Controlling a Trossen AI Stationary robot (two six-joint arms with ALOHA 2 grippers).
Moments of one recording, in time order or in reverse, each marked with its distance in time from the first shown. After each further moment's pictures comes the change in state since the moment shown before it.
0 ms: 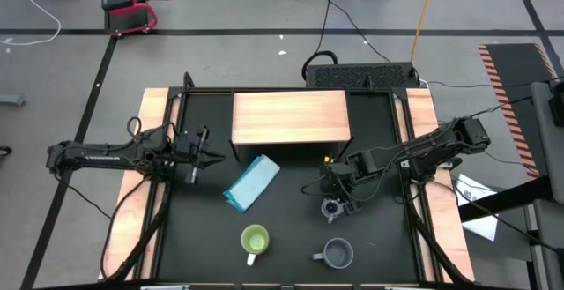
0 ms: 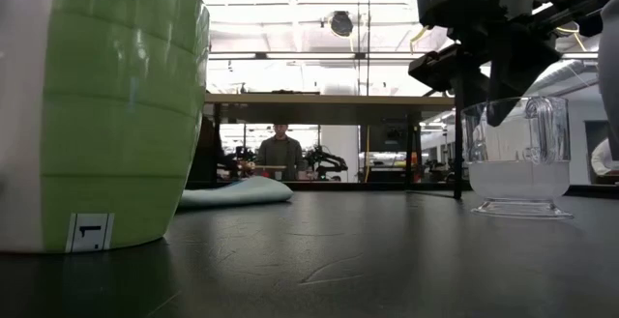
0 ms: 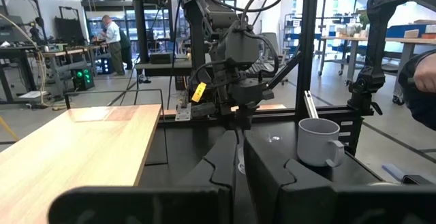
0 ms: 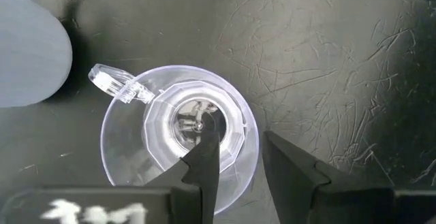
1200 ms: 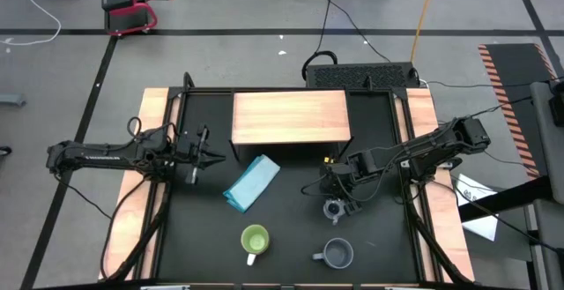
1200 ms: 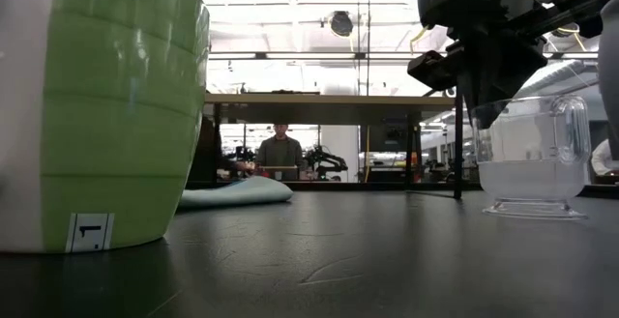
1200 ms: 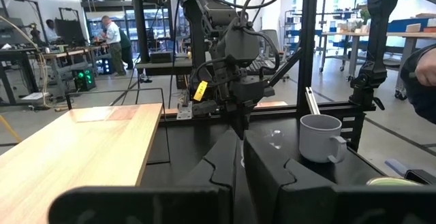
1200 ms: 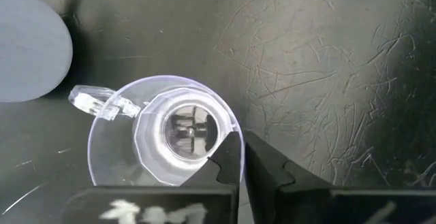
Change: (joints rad) left arm 0.000 0.000 0.000 -0.008 0.000 0.021; right arm 0.000 0.000 0.000 0.000 0.000 -0.025
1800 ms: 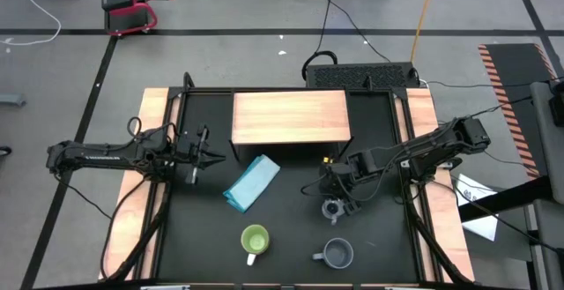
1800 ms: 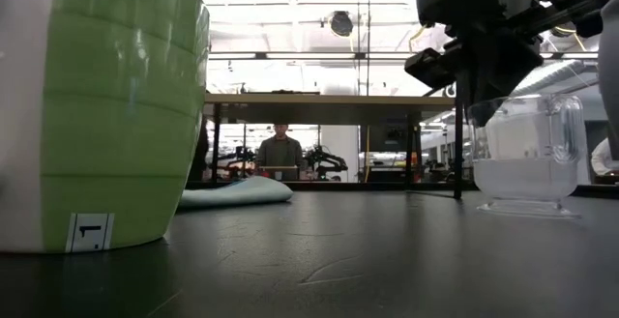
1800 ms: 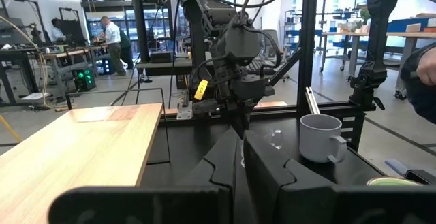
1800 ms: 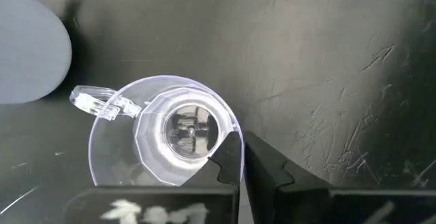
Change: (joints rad) left arm 0.000 0.000 0.000 0.000 0.000 0.001; right arm 0.000 0.000 0.011 0.008 0.004 -0.012
